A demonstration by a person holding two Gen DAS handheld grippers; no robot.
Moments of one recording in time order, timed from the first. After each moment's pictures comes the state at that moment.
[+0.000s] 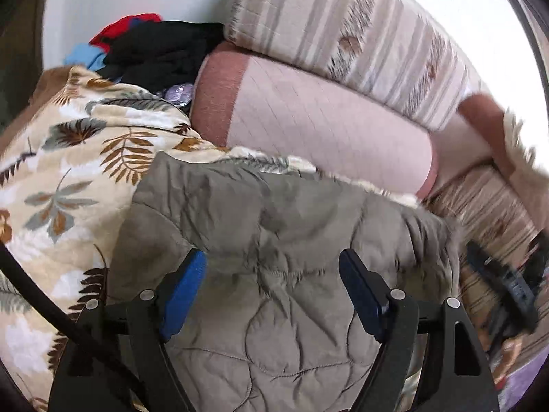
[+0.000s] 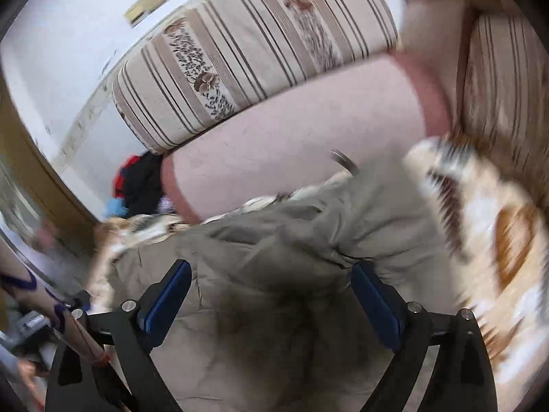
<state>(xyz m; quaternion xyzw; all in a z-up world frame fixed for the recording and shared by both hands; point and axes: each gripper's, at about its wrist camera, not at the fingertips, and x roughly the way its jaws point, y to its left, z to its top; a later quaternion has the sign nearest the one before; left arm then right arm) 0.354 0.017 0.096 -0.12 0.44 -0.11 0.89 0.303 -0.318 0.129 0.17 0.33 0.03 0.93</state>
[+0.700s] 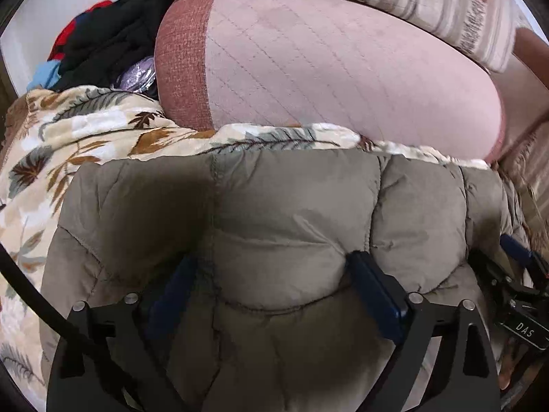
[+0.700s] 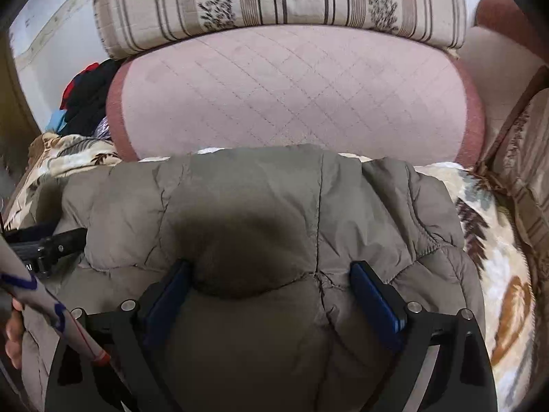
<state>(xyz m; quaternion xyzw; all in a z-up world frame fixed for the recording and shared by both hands) 0.502 -0.041 -0.003 -0.02 0.50 -0.07 0.86 0.442 -0.283 0.024 0.04 0.44 0.01 0.90</state>
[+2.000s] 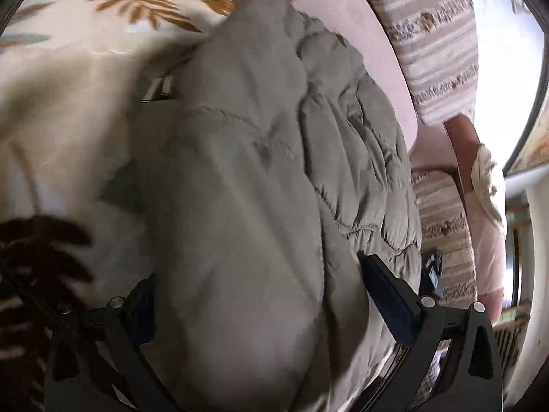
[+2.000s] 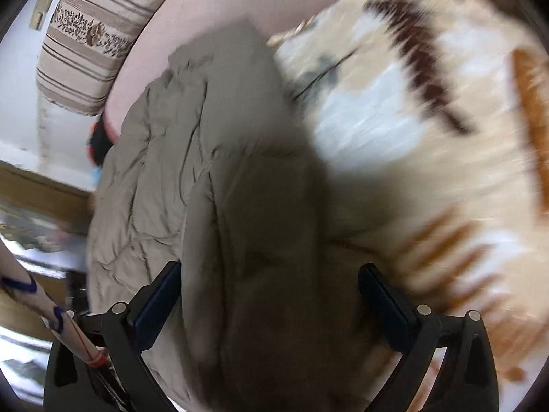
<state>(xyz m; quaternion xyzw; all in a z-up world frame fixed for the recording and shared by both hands) 0.418 0.133 -0.082 -0.31 0.55 -0.27 0.73 0.349 -0.433 -0.056 0.36 0.52 0.14 0.77</state>
